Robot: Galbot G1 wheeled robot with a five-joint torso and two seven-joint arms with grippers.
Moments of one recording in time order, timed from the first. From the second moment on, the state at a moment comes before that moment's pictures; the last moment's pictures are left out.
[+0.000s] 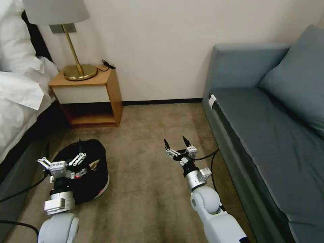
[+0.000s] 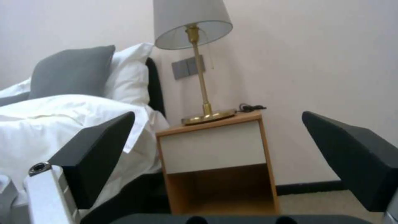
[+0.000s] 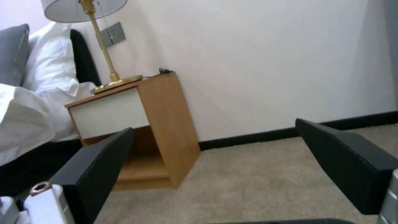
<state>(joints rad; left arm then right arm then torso) 1.54 -1.35 -0.76 -1.91 -0.03 -0.45 -0.20 -1.18 1.45 0.20 1.60 0.32 0.24 -0.08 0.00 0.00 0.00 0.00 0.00</state>
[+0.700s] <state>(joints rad) 1.54 -1.35 -0.76 -1.91 -0.03 -0.45 -0.20 -1.18 1.45 0.20 1.60 0.32 0.24 -0.09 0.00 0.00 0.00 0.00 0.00</state>
